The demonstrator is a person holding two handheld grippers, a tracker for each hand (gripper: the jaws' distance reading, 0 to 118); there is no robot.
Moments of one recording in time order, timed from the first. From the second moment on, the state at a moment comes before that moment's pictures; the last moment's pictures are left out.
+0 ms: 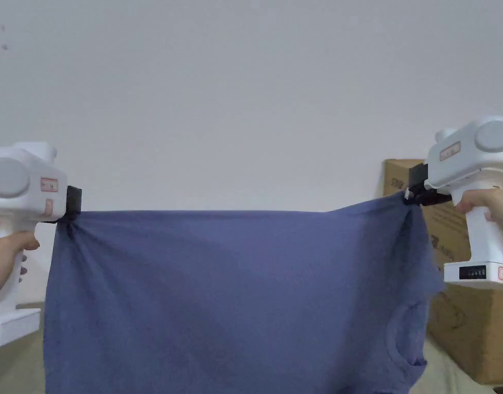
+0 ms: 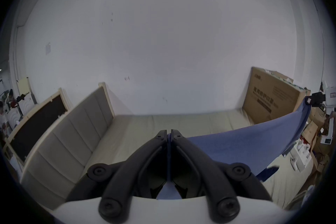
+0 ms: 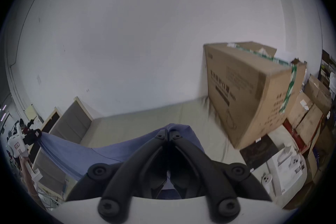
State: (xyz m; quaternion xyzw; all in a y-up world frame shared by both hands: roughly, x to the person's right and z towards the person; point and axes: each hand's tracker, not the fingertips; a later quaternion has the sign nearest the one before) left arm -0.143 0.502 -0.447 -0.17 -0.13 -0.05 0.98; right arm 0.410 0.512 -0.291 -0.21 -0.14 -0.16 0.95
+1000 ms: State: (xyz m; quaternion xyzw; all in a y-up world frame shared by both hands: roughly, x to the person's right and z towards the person) left arm -0.106 0.319 -0.577 -0.24 -0.03 -0.07 0.97; right arm 0.392 0.352 -0.439 -0.32 -0.17 -0.16 0.92
